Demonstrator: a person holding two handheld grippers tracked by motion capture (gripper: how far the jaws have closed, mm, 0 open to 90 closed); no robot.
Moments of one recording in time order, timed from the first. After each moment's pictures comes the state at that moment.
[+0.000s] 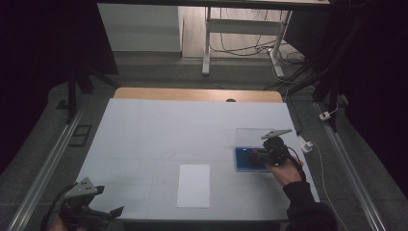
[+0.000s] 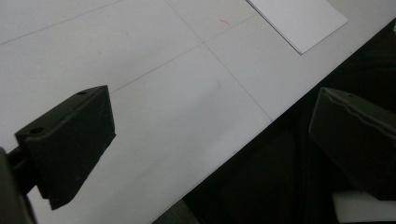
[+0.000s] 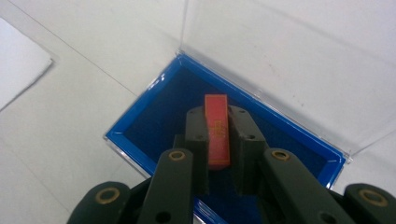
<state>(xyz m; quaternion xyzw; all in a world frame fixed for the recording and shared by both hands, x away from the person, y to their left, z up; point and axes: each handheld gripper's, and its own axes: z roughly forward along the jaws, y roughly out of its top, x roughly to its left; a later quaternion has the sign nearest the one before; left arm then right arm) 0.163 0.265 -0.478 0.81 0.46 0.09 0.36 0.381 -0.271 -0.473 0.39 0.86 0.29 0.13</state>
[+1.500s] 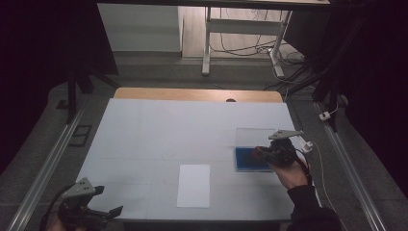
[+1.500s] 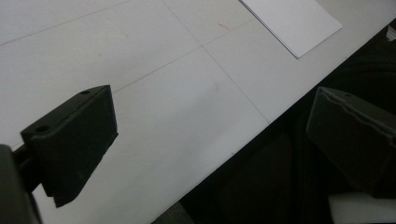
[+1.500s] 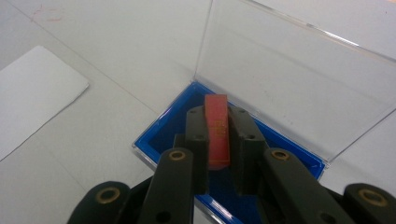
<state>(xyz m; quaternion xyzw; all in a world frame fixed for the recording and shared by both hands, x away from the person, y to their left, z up) 0.161 0.268 -0.478 0.80 0.46 0.08 0.37 0.360 -0.278 -0.448 0.38 0.84 0.35 0.15</state>
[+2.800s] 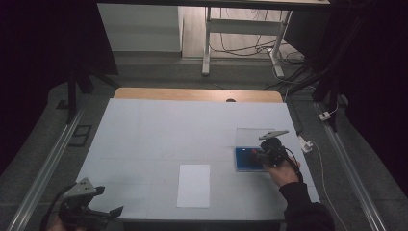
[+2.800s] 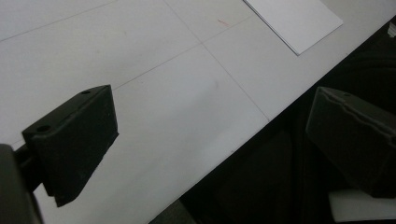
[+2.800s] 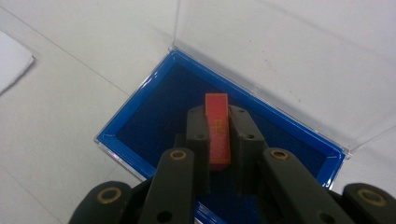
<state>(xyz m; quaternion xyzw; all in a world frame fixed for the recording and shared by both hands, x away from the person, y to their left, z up) 0.162 0.267 -0.478 0.81 0.46 0.08 0.36 0.379 -0.263 -0.477 0.41 0.86 0.28 0.15</state>
